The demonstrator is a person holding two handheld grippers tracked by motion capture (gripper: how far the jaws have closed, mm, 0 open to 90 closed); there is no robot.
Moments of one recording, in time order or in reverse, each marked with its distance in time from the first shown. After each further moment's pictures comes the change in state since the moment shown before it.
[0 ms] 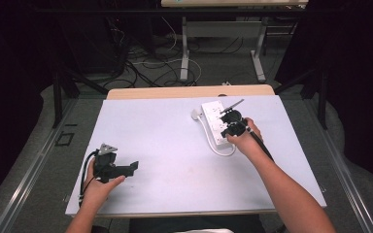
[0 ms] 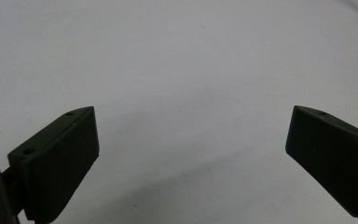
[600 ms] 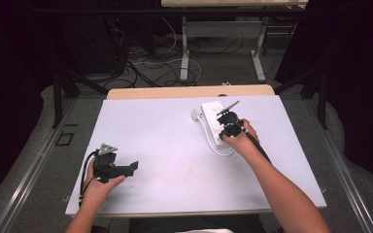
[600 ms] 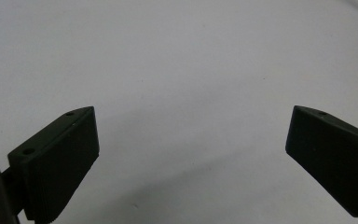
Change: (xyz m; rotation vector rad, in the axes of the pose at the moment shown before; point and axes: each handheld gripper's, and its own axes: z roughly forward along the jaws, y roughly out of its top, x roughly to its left) left arm 0.000 0.000 0.000 0.002 0.001 0.000; right arm 0.004 0.002 0.016 0.010 -0.003 0.007
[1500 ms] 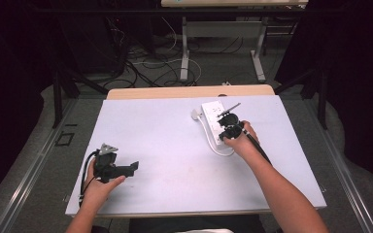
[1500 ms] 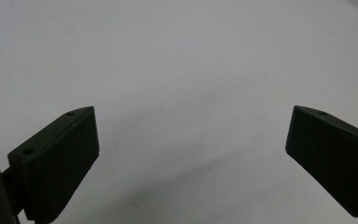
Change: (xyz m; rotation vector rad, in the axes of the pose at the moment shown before) left arm -0.001 0.000 0.001 -0.002 0.005 0.004; right arm 0.000 -0.006 0.002 -0.020 -0.003 -0.010
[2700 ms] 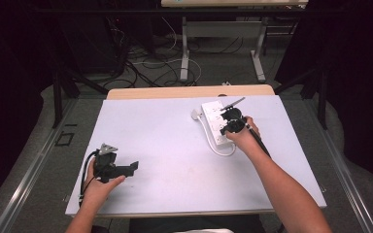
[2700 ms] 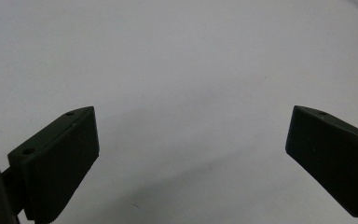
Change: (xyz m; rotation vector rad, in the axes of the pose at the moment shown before) left arm 0.001 0.000 0.000 0.004 -0.004 -0.003; right arm -0.013 0.014 -0.007 -0.009 0.027 0.083
